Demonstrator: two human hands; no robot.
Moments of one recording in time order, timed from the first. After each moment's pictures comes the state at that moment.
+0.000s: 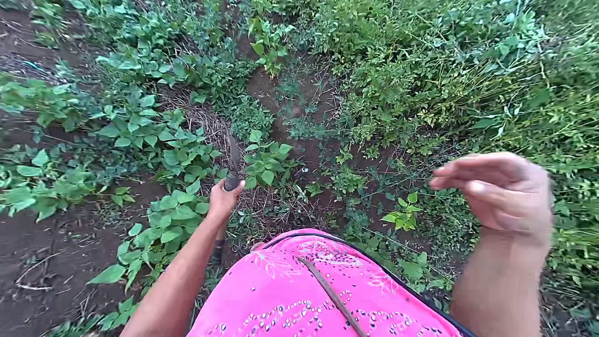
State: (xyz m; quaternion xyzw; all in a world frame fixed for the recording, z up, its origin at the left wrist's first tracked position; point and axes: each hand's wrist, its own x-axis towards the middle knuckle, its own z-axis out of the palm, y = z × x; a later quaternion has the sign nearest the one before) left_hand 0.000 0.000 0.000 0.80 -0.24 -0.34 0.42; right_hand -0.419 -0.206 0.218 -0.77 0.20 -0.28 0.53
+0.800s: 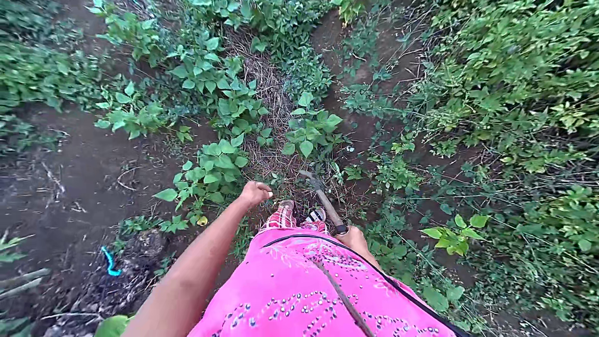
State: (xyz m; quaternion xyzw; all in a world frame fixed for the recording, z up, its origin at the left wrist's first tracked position) left_hand -0.033 0.035 -0.067 0.82 -0.10 -0.51 0.22; right_hand -0.353 -0.122 -0.101 -0.67 0.54 0.33 0.39
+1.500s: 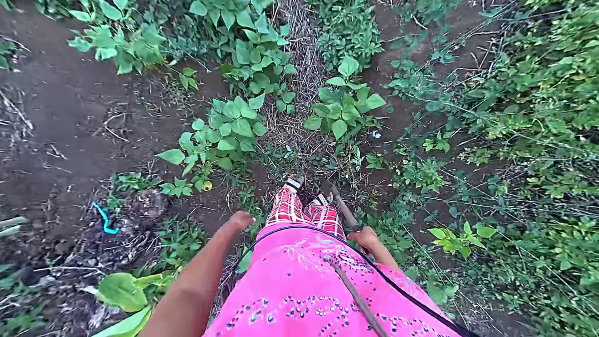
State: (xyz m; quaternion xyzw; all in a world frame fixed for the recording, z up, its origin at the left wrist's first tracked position) left_hand -0.018 0.249 -0.156 0.73 -0.03 -0.68 0.07; right_hand -0.317 -0.085 -0.154 -0.59 0.56 0.48 0.33
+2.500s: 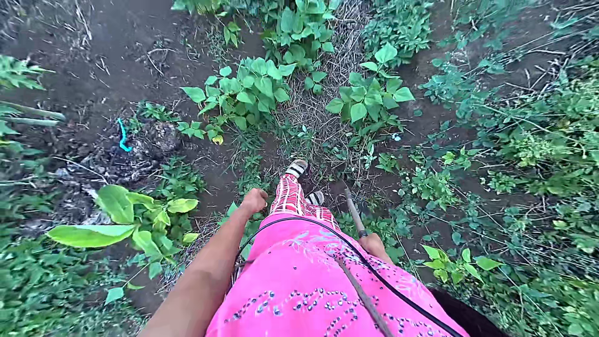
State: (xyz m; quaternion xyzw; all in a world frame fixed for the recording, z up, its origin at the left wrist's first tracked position) left_hand -0.192 0.214 -0.134 0.82 0.04 -0.55 0.15; right_hand -0.438 -0.134 -0.169 -0.63 0.51 0.53 0.27
